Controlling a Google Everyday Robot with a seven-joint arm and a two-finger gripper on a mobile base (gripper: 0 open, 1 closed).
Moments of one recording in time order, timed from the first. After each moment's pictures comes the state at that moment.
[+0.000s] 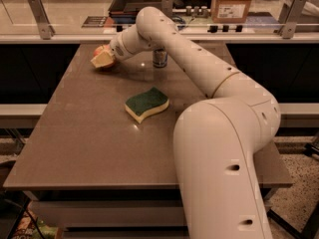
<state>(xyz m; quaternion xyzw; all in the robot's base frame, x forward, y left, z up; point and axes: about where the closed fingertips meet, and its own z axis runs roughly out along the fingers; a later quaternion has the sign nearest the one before) 0.818 0.191 0.834 -0.48 0.73 0.26 0.41</state>
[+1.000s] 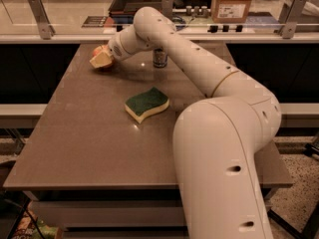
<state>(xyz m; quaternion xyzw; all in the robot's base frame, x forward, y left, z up) 0.817 0.195 0.837 -0.49 0.73 0.25 0.42</state>
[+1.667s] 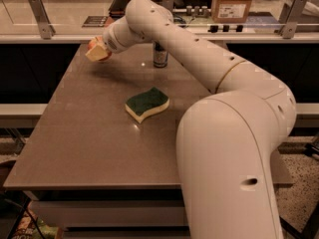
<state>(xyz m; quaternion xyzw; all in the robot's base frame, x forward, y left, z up) 0.808 0.198 0.870 -0.50 0.72 0.20 0.44</state>
